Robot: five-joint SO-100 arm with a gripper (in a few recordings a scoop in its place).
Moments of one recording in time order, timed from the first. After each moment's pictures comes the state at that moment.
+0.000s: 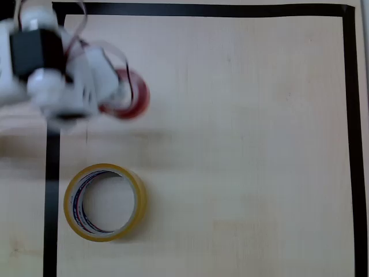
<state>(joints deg) -4.8 84.4 68.4 102.7 -25.4</state>
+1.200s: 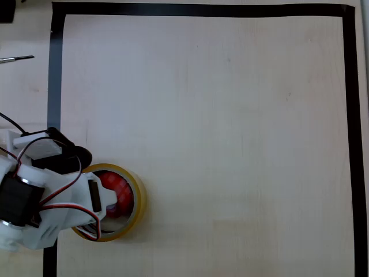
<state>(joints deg) 21.9 96.3 102.2 79.6 -35.7</state>
